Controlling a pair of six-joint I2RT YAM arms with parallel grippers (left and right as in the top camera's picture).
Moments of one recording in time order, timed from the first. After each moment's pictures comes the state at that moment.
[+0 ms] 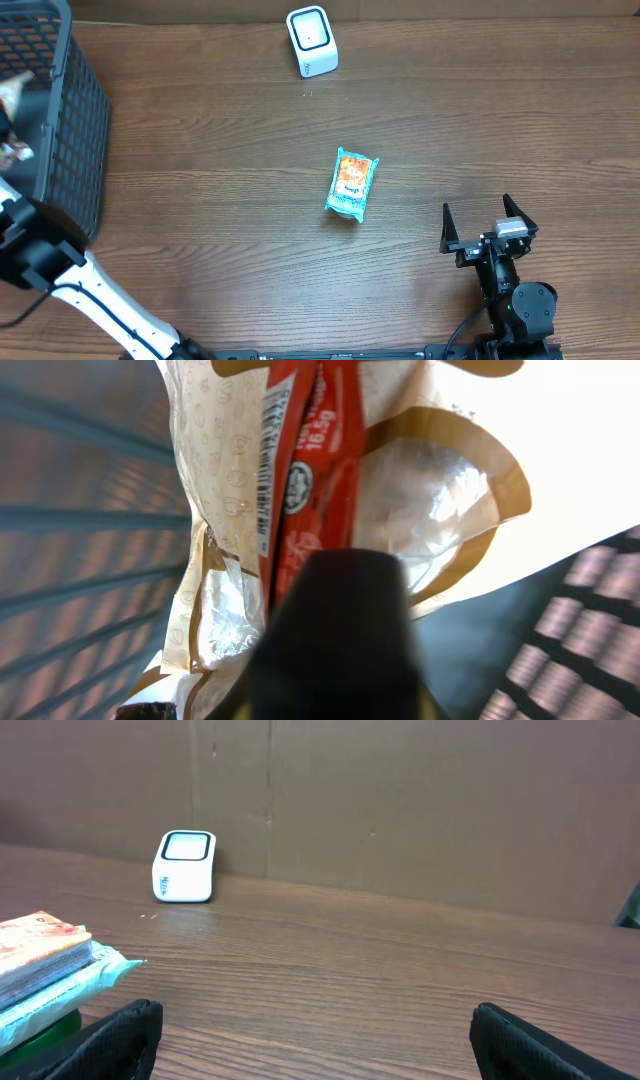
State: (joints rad) left arm 0.71 2.37 2.61 -1.39 0.02 0.17; right arm 0.10 0.01 0.02 -0.03 -0.02 -0.09
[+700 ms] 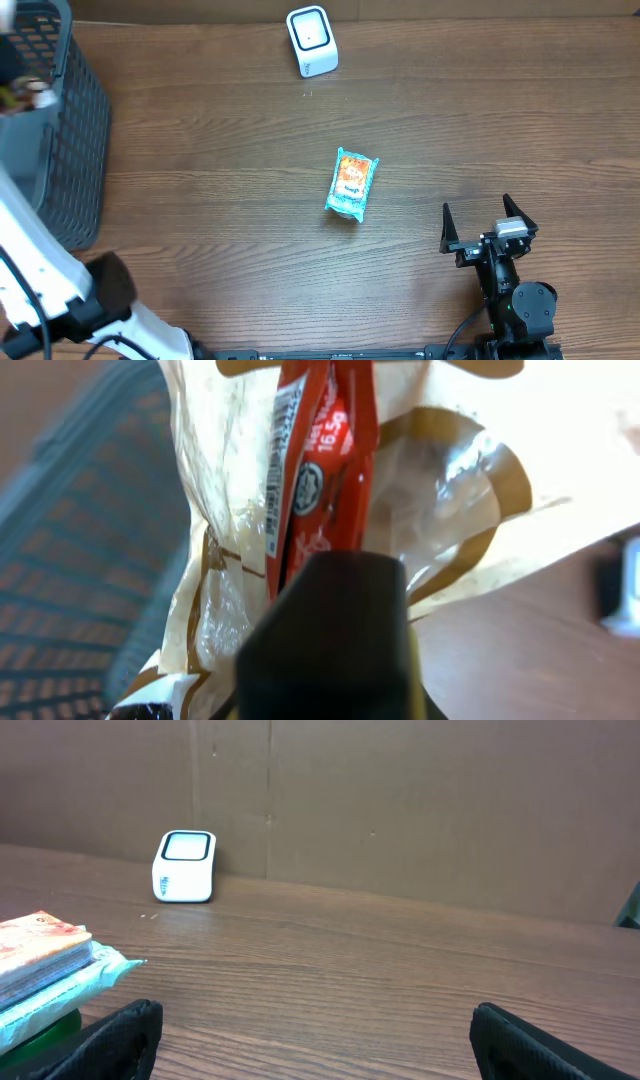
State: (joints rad) left arm 0.39 1.86 2.62 -1.51 0.00 -0.05; right arm 0.10 0.01 0.02 -0.03 -0.02 -0.09
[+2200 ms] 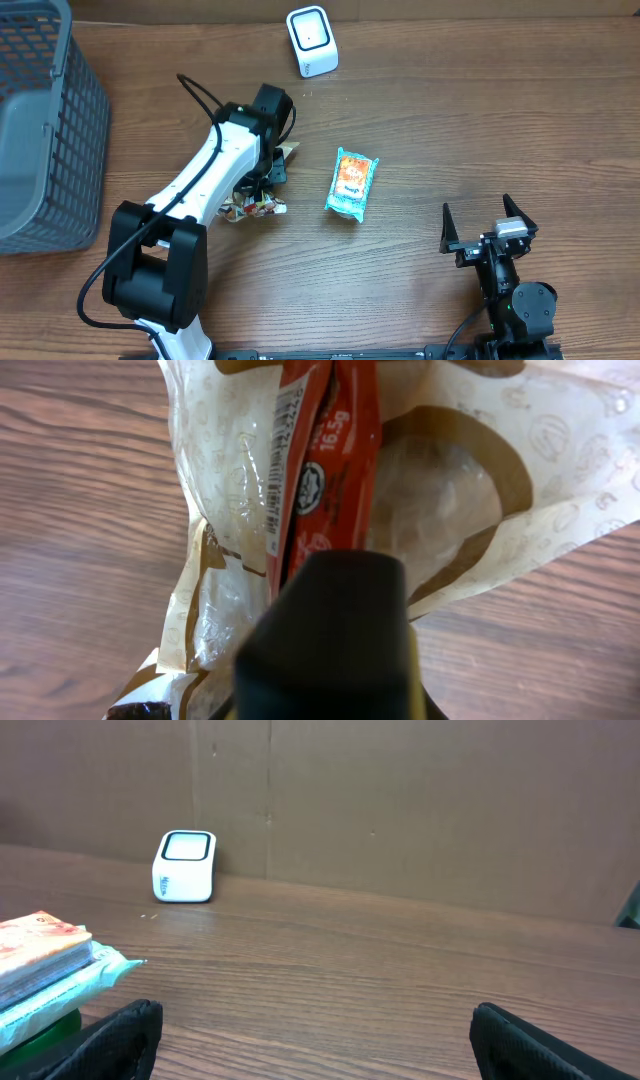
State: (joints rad) left arm -0.35 1.88 1.38 -1.03 -0.15 -0.50; right arm 0.10 0.01 0.02 -0.03 -0.02 -0.09
